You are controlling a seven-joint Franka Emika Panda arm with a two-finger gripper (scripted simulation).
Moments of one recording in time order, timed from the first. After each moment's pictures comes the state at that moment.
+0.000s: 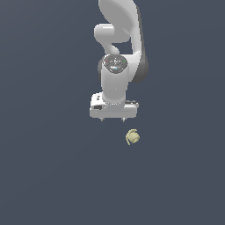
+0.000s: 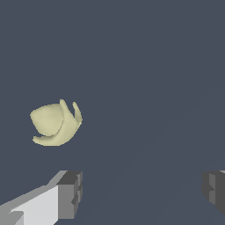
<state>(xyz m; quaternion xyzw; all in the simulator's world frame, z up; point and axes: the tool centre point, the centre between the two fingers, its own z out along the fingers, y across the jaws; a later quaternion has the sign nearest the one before) -0.010 0.002 0.159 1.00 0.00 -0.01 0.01</state>
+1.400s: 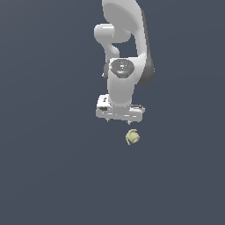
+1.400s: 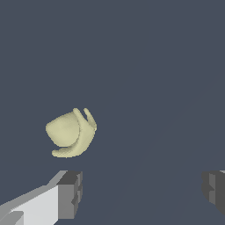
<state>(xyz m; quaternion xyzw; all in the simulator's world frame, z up) -0.006 0.029 0.150 1.00 -0.07 -0.02 0.00</state>
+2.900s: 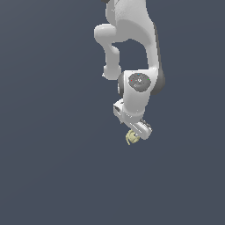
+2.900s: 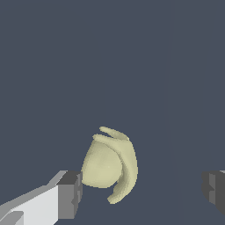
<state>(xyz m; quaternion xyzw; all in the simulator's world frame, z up) 0.009 0.084 0.109 0.91 -0.41 -0.01 0.00</state>
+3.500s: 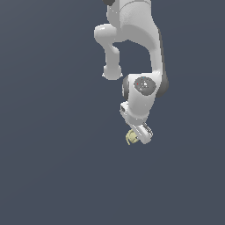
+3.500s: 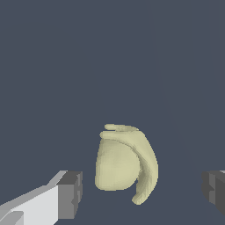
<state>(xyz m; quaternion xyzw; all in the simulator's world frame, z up) 0.012 0.102 0.096 0.86 -0.51 0.00 0.00</state>
